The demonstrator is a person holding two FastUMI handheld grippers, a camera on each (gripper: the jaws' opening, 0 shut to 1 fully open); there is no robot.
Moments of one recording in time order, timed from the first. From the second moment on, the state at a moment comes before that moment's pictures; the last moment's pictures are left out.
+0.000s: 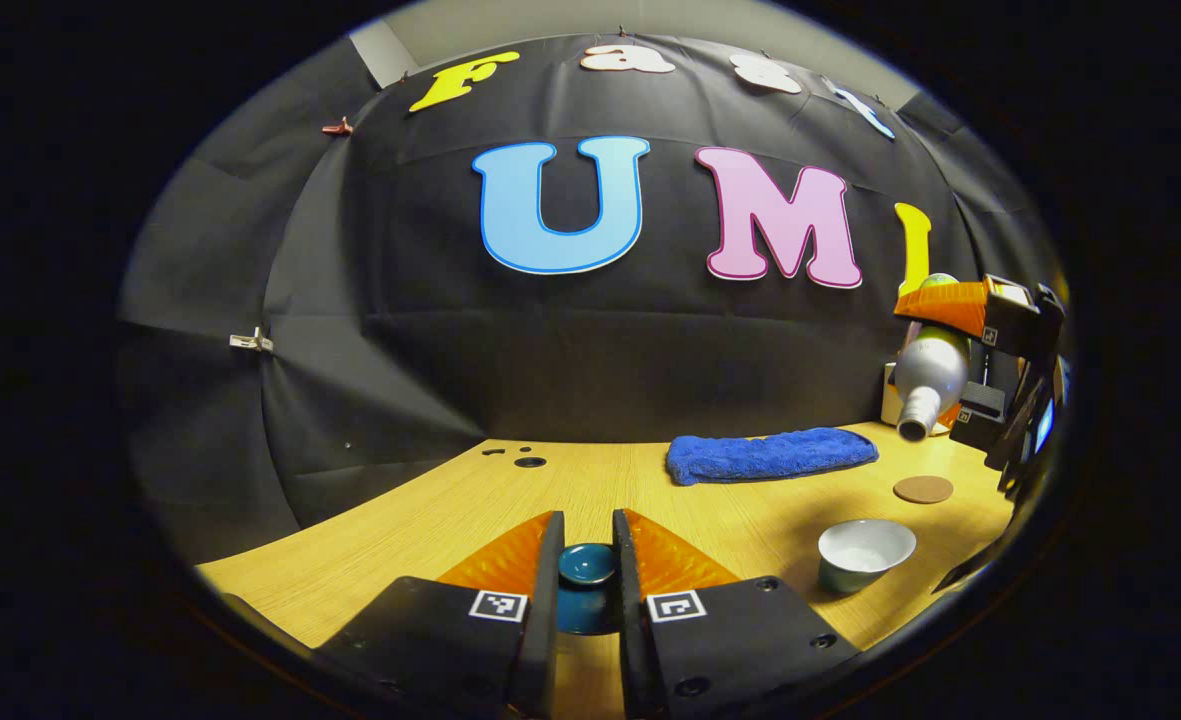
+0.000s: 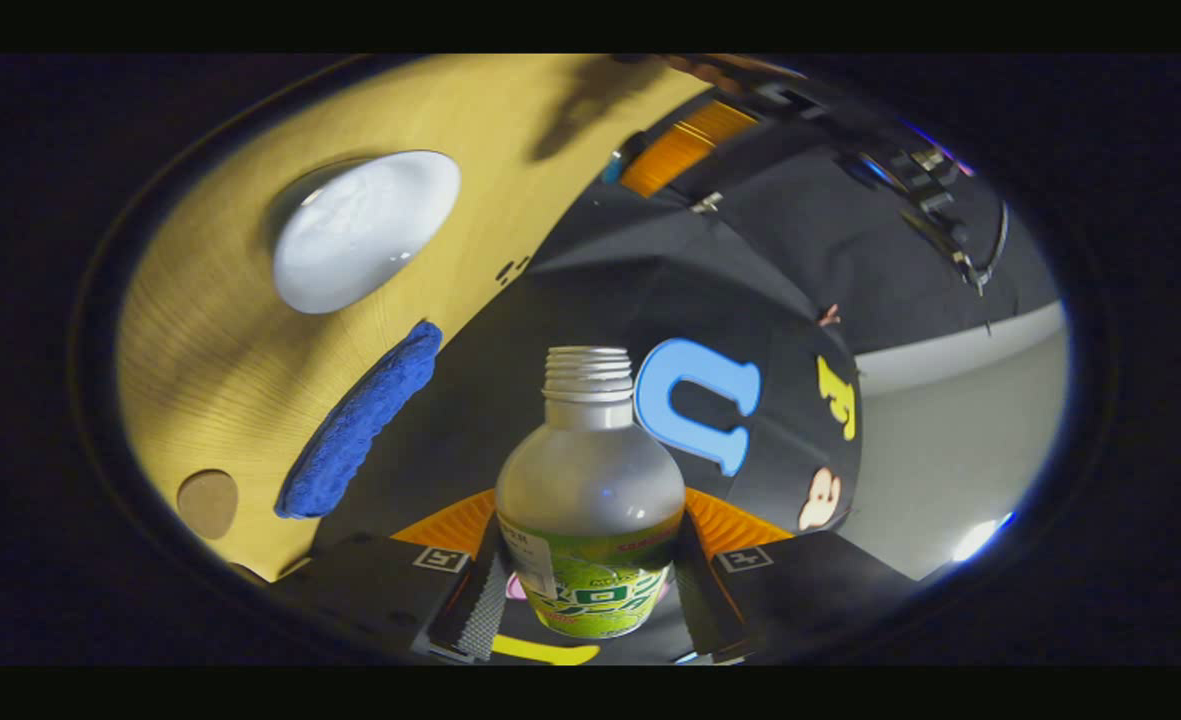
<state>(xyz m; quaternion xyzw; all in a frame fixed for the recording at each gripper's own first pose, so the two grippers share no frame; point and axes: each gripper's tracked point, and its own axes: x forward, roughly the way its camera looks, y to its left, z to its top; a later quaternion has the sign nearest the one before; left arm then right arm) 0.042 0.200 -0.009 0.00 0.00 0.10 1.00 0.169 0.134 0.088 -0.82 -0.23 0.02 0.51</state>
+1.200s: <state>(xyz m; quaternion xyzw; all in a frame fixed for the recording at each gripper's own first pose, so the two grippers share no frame) 0.042 0.201 -0.009 0.00 0.00 0.10 0.99 0.147 -0.011 0.021 -0.17 0.03 0.07 0.98</state>
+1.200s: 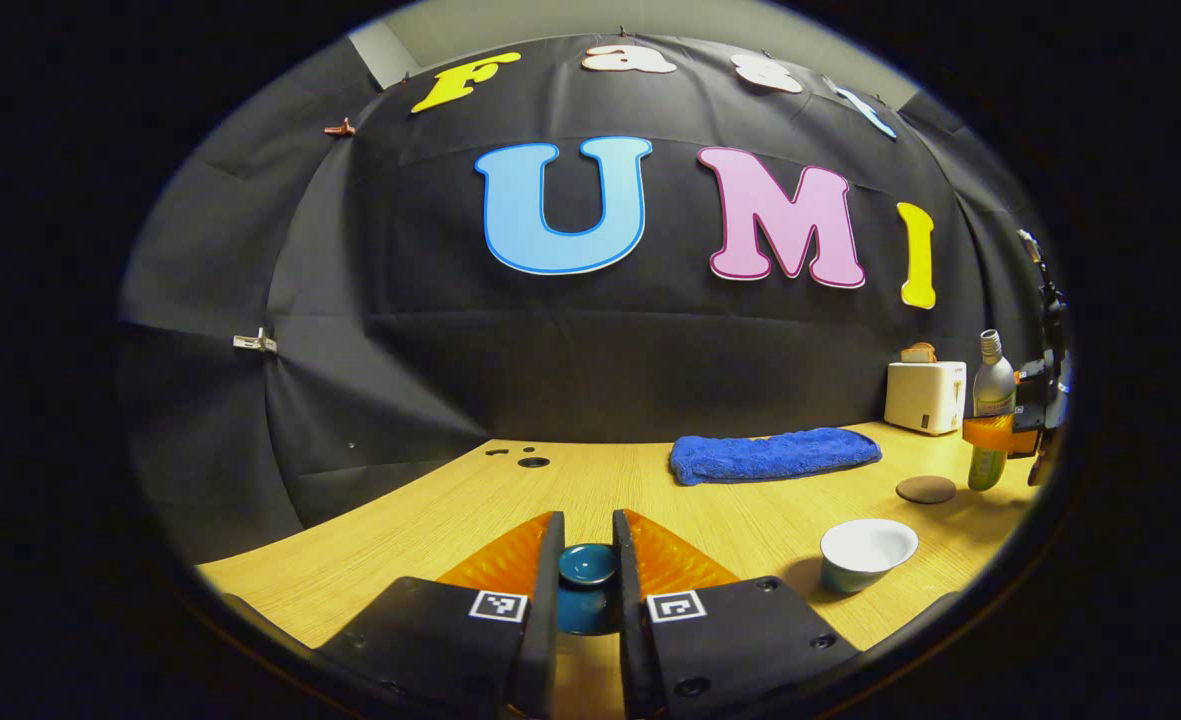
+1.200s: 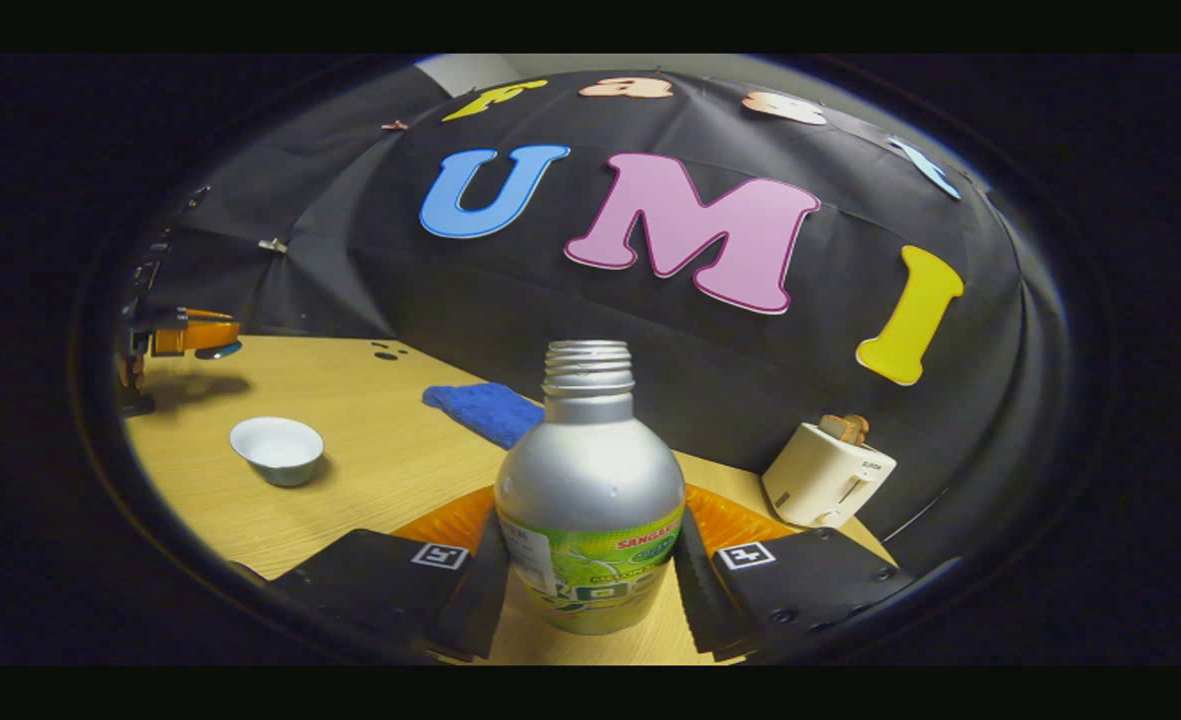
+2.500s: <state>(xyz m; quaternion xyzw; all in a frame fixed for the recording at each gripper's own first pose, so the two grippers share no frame) 0.042 0.200 -0.009 0.00 0.00 0.10 1.00 0.221 -0.034 -0.001 0.02 0.03 0.05 1.00</state>
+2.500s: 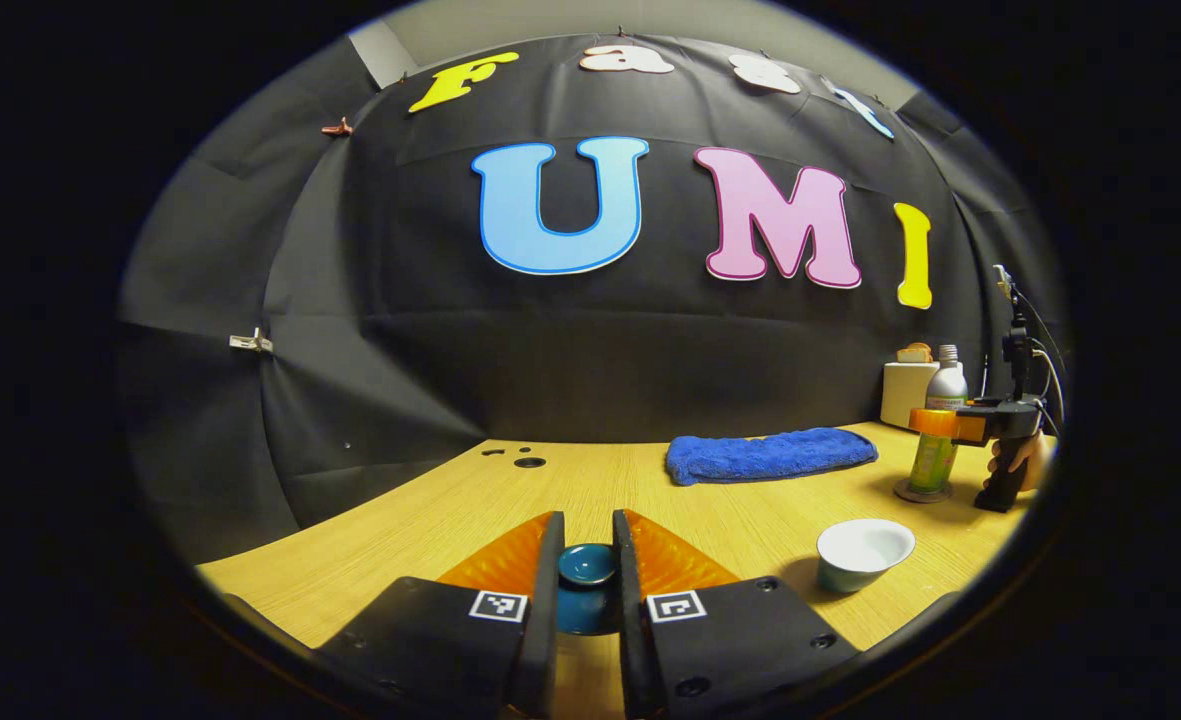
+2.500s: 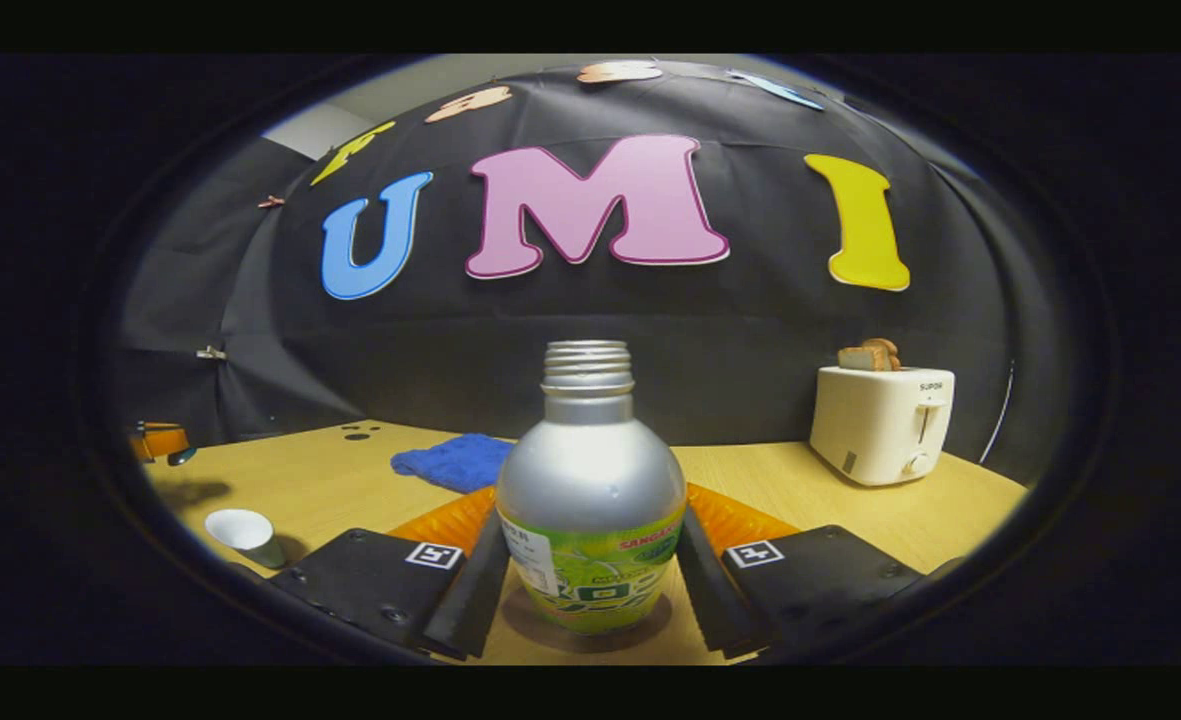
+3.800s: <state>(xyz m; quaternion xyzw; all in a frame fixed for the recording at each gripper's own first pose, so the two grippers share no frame) 0.043 0.200 -0.010 0.00 0.00 0.10 1.00 0.068 -0.057 0.015 0.00 0.05 0.04 1.00</state>
